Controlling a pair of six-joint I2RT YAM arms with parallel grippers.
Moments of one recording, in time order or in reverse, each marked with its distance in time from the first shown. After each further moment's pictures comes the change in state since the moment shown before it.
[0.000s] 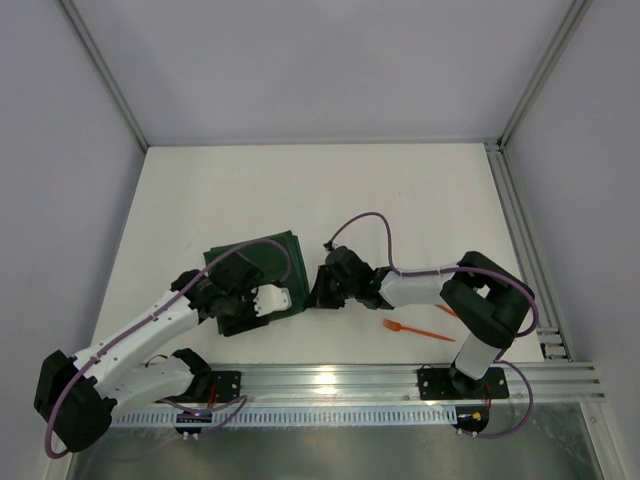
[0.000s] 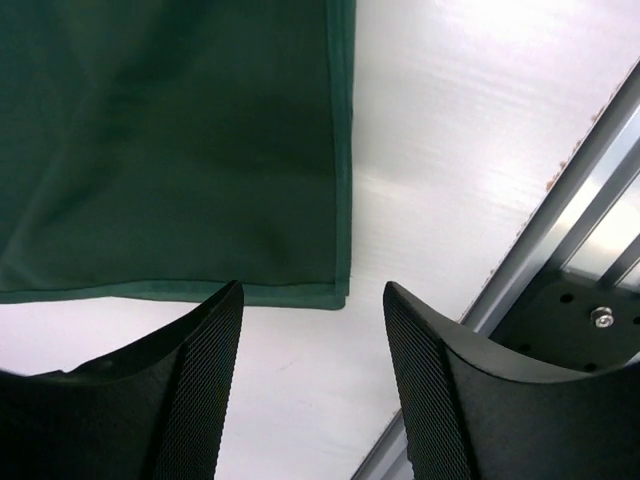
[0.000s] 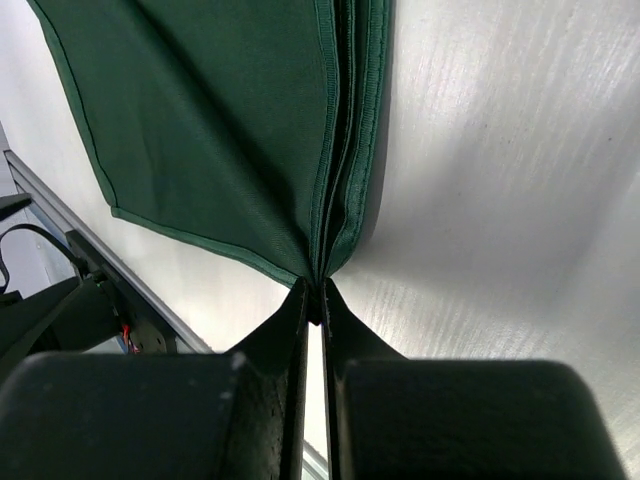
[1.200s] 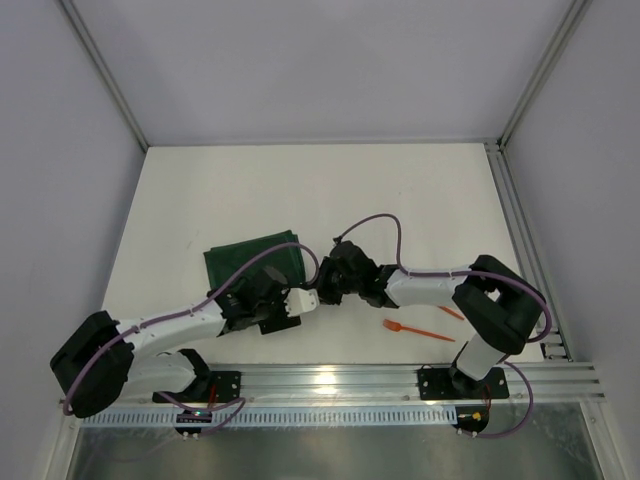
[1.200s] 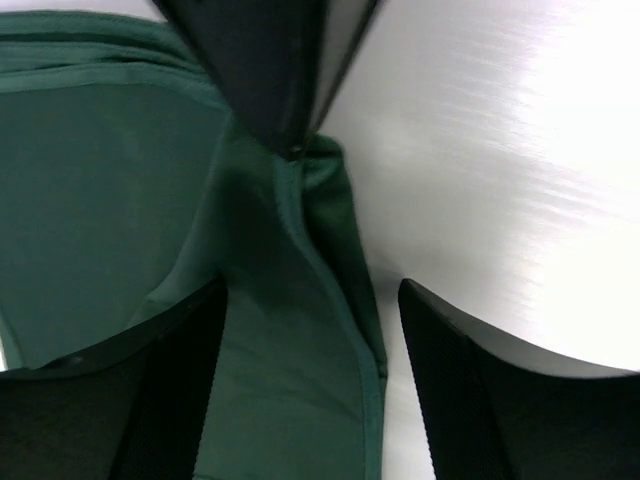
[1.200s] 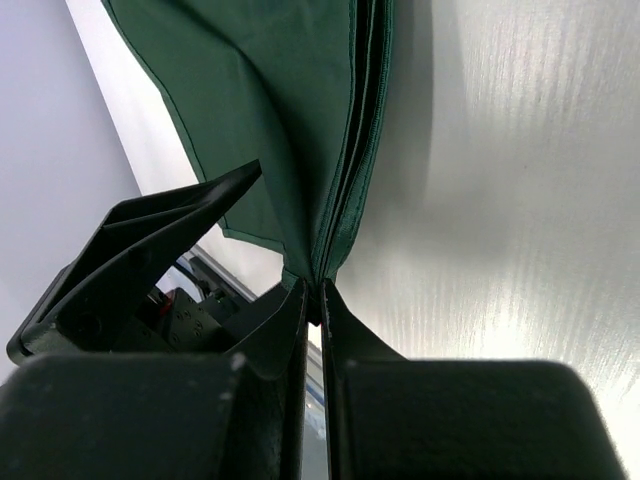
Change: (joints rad) left arm -0.177 0.172 -0.171 0.665 -0.074 -0.116; right arm -0.011 -0.063 0.008 0.016 -0.023 0.268
